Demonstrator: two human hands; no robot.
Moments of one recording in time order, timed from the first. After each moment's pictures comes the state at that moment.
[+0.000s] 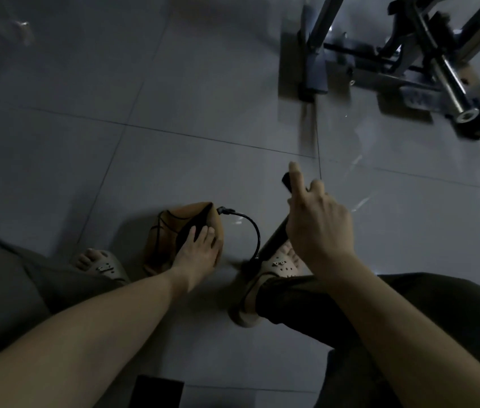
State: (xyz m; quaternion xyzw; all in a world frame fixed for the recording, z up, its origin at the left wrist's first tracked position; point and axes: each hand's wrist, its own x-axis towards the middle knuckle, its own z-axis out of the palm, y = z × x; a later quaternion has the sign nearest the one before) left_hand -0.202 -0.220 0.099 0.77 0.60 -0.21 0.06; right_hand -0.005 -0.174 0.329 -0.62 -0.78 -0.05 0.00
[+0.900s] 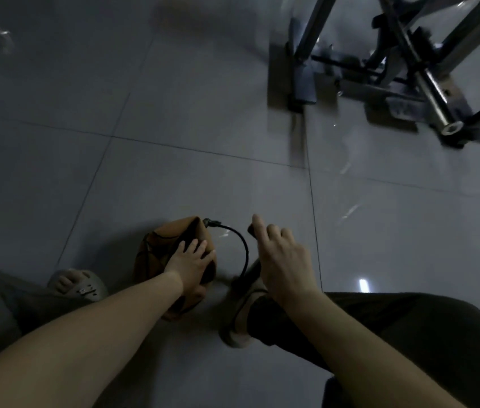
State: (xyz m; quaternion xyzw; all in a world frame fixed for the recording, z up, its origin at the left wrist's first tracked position) left_hand -0.210 -0.187 0.098 0.77 0.56 -0.25 0.16; right_hand -0.008 -0.180 0.271 -0.54 -0.84 -0.01 -0.07
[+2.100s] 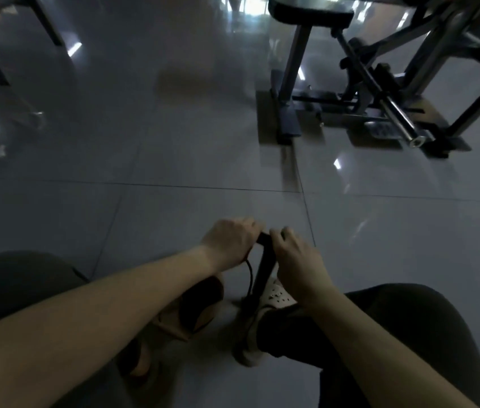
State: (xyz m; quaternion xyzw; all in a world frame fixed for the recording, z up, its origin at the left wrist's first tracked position) left_hand -0.150 -0.159 0.306 0.87 0.48 0.07 -0.02; right_hand 0.022 -0.189 0.331 -0.55 -0.83 0.04 -0.02
